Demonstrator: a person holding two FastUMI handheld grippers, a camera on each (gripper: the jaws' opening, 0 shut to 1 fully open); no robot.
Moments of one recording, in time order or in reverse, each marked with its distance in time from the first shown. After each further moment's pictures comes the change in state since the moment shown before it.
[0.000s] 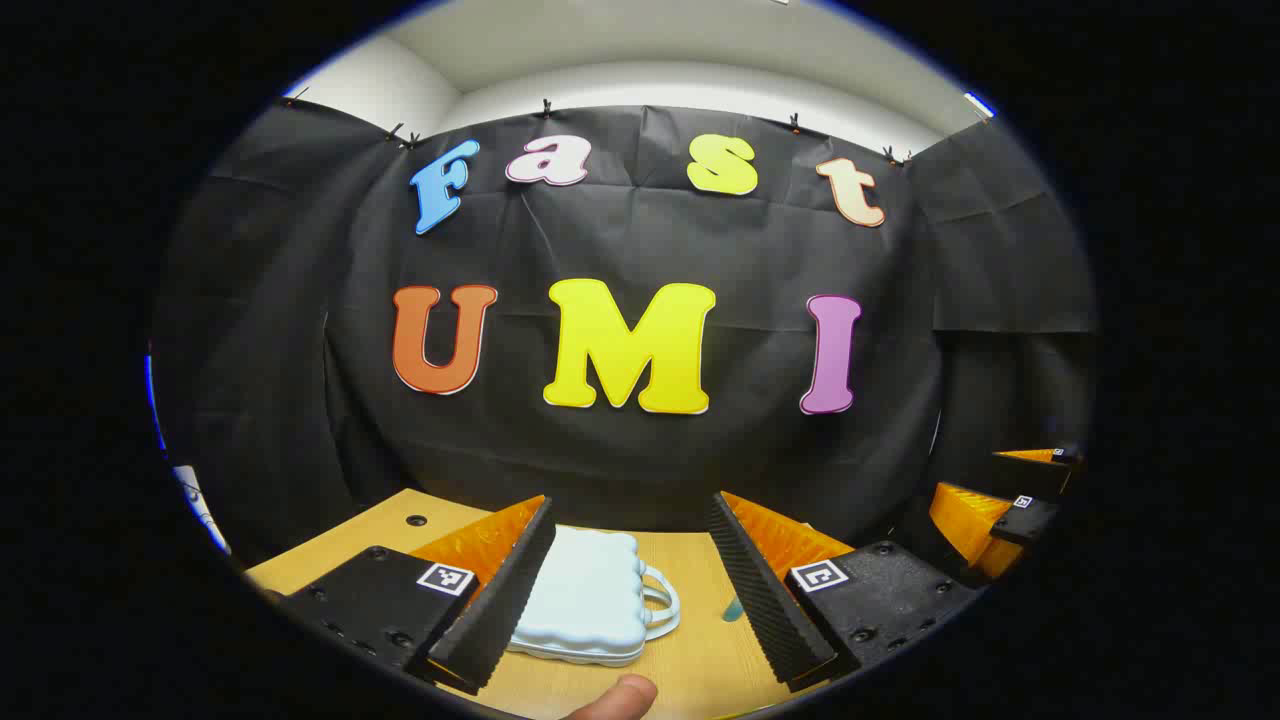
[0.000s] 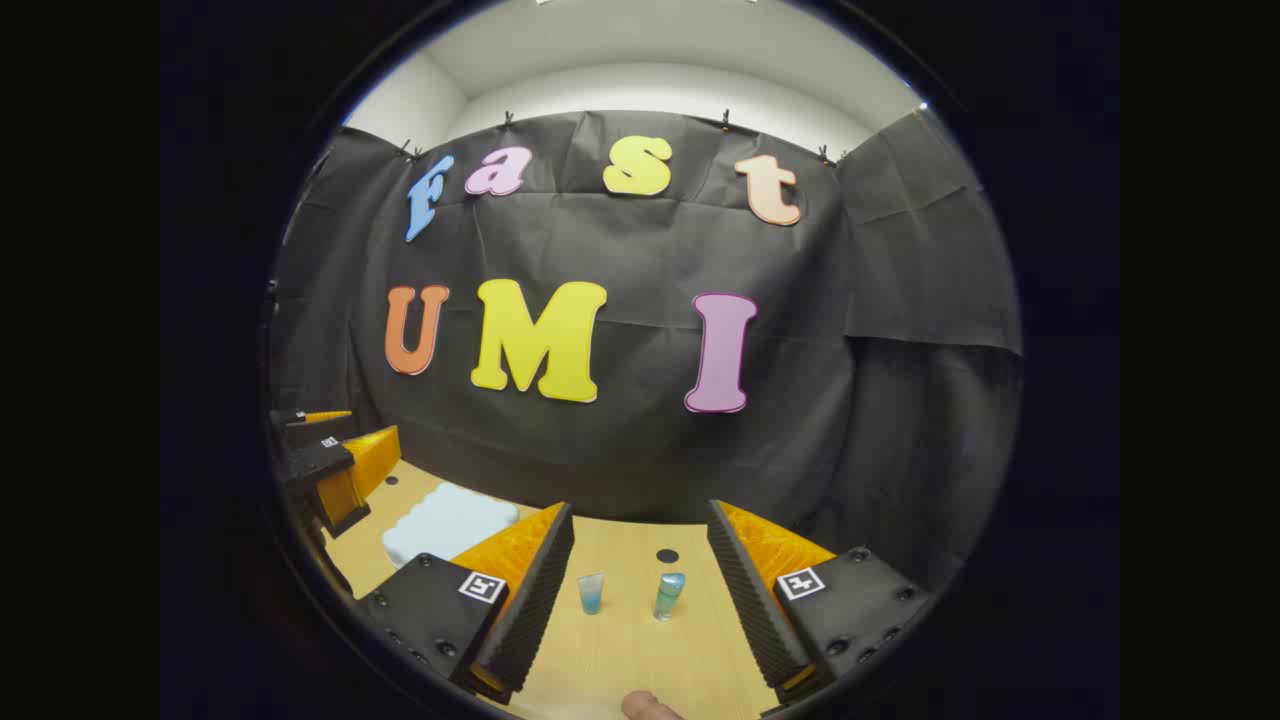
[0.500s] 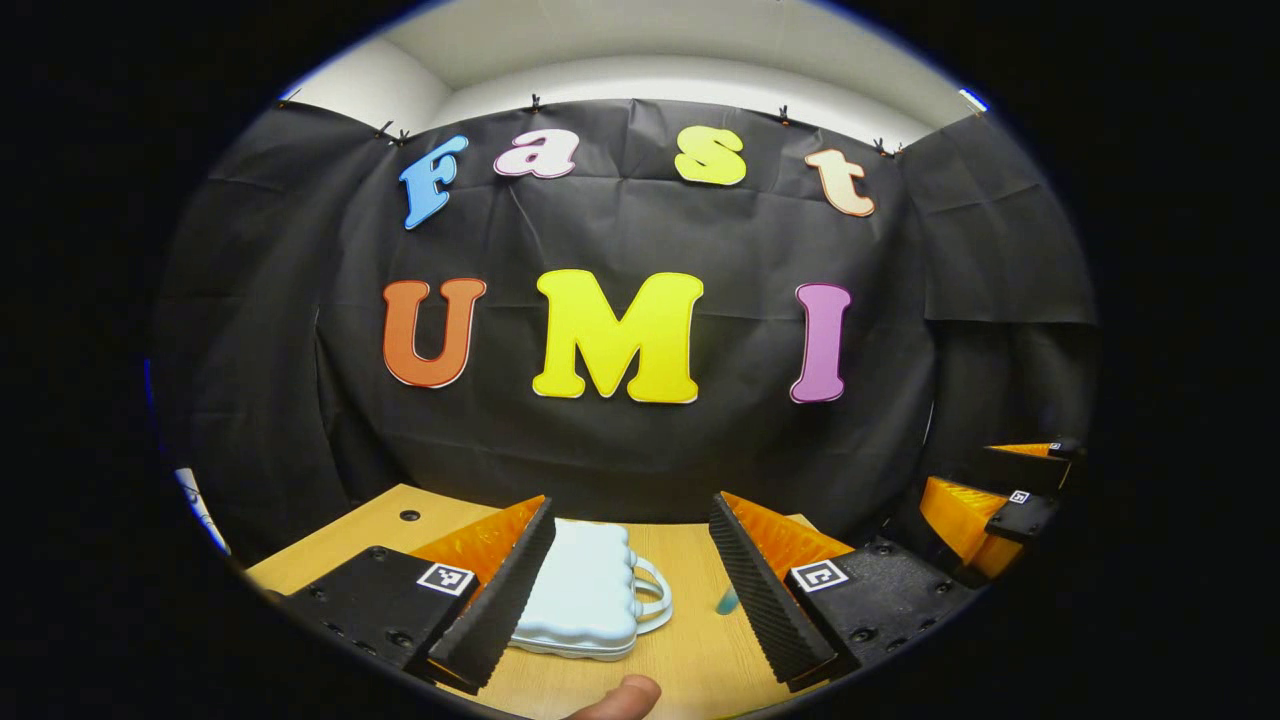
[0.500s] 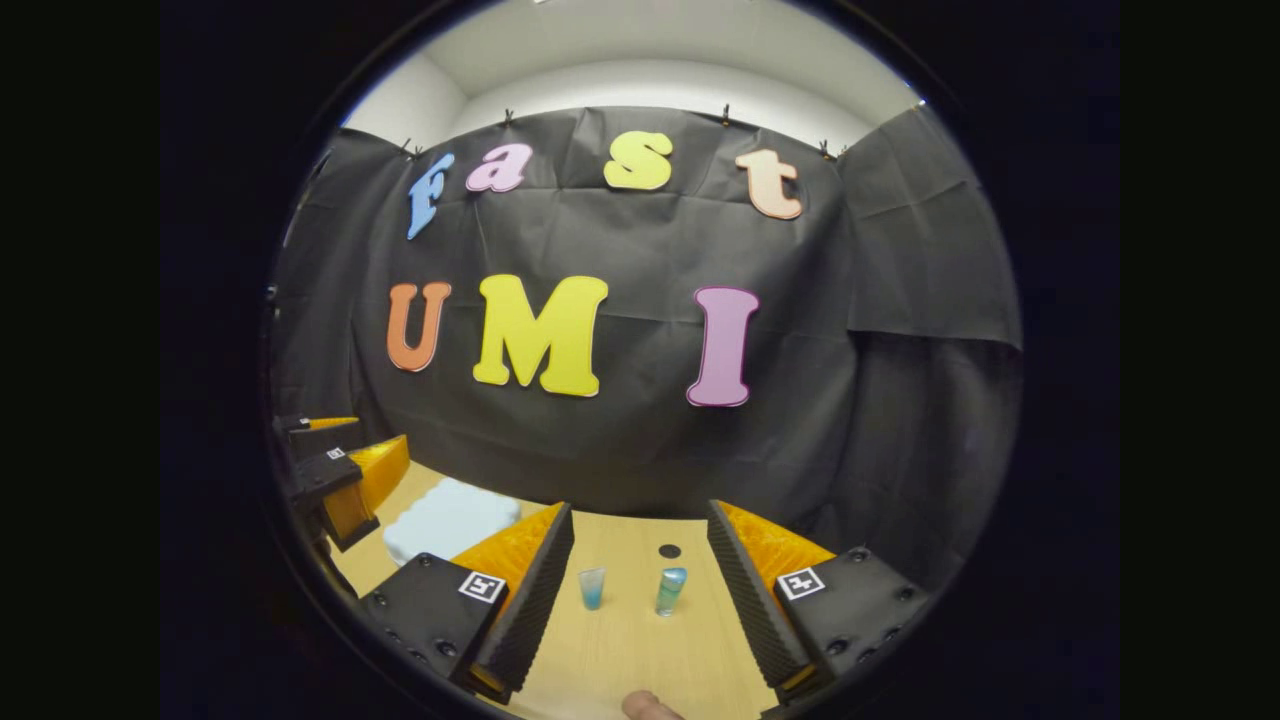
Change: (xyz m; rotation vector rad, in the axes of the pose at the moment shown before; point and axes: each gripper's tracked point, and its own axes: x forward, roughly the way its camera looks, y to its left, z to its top) left arm -0.002 -0.014 -0.008 0.017 0.014 -0.020; right arm 0.001 -0.005 -0.005 0.022 0.012 0.010
